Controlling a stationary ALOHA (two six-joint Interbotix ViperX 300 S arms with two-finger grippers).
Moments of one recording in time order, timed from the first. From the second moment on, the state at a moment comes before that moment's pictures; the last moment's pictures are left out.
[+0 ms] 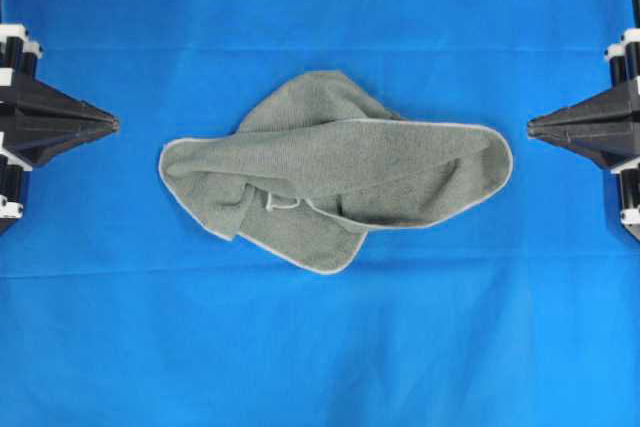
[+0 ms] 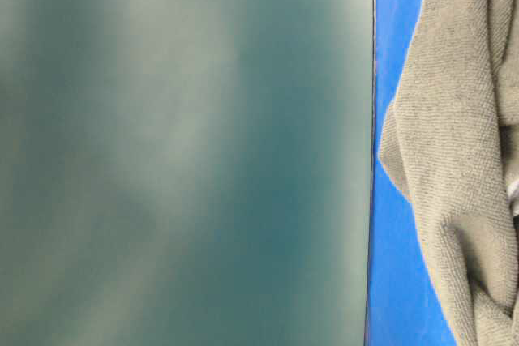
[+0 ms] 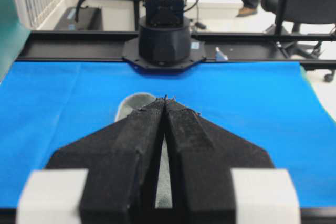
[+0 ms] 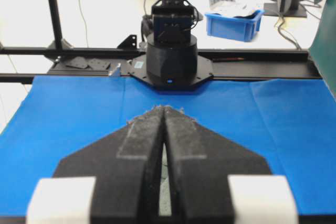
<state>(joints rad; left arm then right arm) 0.00 -0.97 1.19 0.00 -0.29 0.00 0.00 -0.96 1.17 0.00 -0.29 0.00</state>
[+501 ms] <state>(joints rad) 0.00 -0.85 1.12 -0.03 0.00 -0.05 -0.05 -0.93 1.09 0.00 0.23 0.15</state>
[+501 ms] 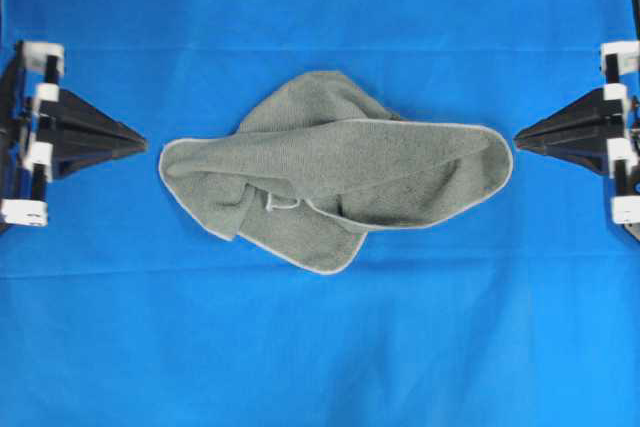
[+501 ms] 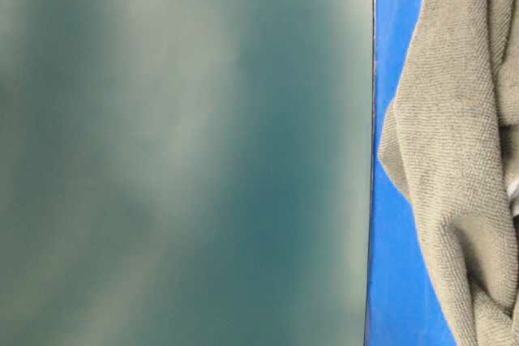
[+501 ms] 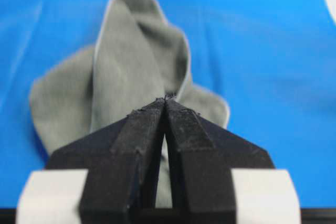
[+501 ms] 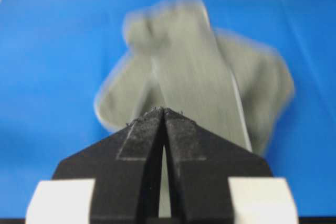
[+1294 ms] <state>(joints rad) 0.20 -0.27 1.18 -0.04 -0.05 -0.25 -0.24 -0.42 1.10 -0.02 0.35 0.25</state>
